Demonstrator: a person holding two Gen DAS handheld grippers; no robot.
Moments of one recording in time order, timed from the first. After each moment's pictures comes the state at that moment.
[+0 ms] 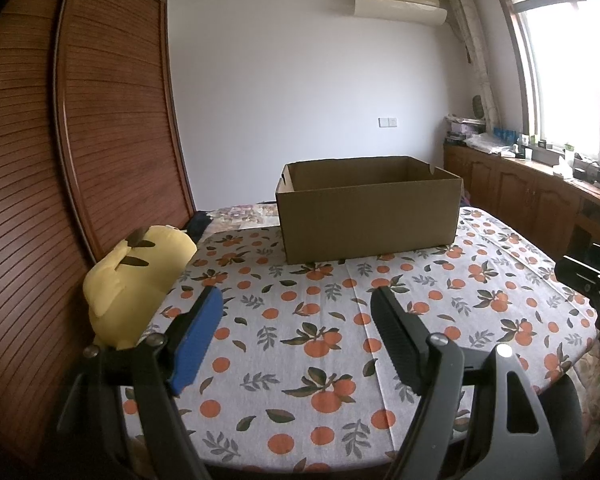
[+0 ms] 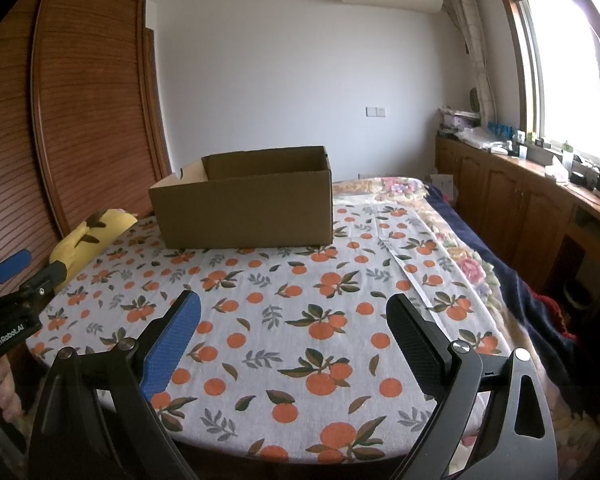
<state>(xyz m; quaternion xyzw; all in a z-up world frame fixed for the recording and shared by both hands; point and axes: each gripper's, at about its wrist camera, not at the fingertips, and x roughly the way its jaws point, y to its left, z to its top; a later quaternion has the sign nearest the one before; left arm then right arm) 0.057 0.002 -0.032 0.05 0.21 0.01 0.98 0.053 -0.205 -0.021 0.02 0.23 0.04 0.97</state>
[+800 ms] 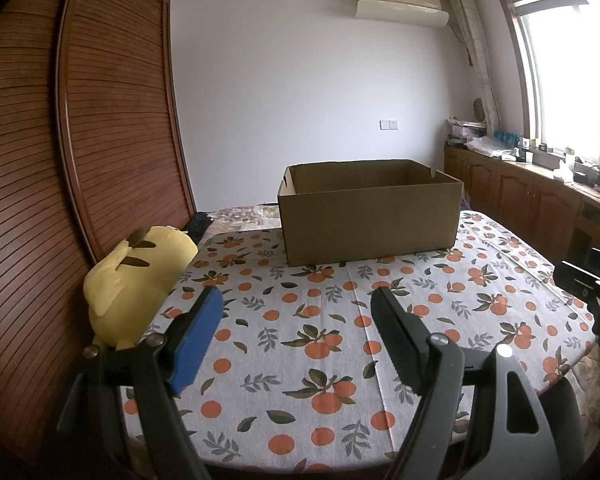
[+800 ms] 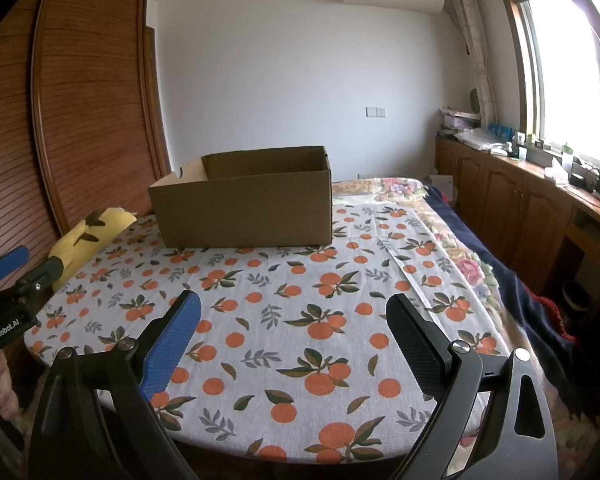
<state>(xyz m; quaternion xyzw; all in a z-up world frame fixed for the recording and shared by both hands) 0.057 0.002 -0.033 0.04 0.21 0.01 0.98 0.052 -0.205 -0.023 0.02 0.23 0.04 0.97</state>
